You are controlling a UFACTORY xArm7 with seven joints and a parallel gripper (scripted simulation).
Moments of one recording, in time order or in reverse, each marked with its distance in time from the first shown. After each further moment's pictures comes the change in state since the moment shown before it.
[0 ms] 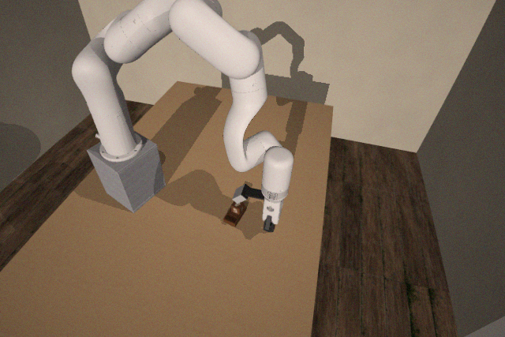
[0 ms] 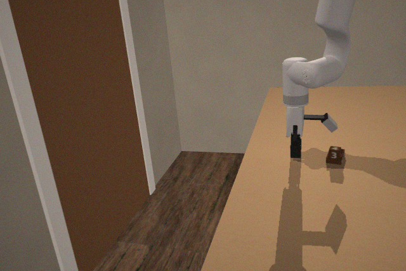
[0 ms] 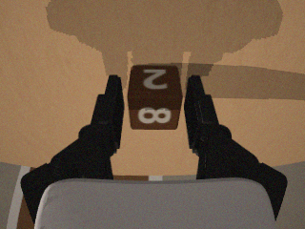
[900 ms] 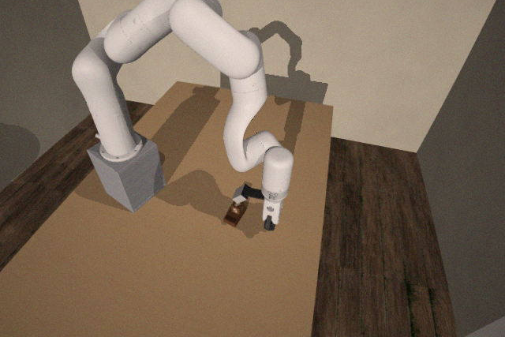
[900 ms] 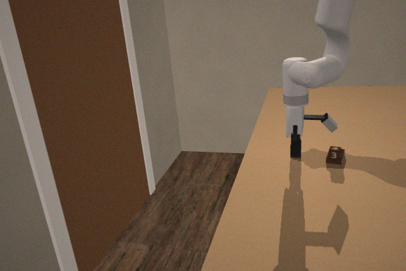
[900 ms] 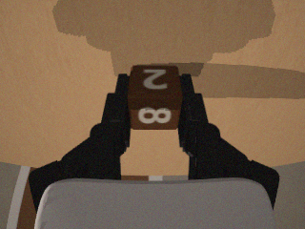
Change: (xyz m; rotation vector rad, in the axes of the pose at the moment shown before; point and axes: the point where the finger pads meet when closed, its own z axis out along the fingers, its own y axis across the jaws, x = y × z) arm 0.000 0.000 0.000 0.000 0.000 0.000
